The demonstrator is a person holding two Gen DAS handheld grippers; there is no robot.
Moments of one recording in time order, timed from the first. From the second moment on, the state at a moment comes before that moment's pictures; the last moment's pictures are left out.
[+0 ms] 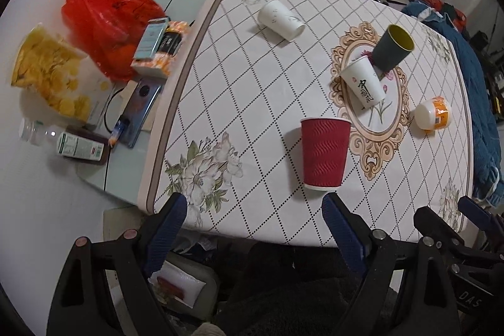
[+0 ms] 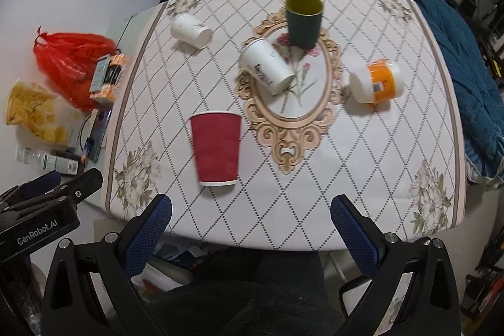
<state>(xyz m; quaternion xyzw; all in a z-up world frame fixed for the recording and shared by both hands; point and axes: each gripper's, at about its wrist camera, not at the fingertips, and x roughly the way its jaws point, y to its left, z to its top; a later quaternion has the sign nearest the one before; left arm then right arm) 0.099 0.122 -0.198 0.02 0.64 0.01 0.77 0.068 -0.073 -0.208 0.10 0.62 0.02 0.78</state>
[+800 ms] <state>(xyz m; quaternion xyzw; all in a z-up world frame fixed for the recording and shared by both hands) 0.099 0.187 -0.268 -0.08 0.66 0.17 0.73 0.153 0.023 -0.247 -0.33 0.57 0.25 0.71</state>
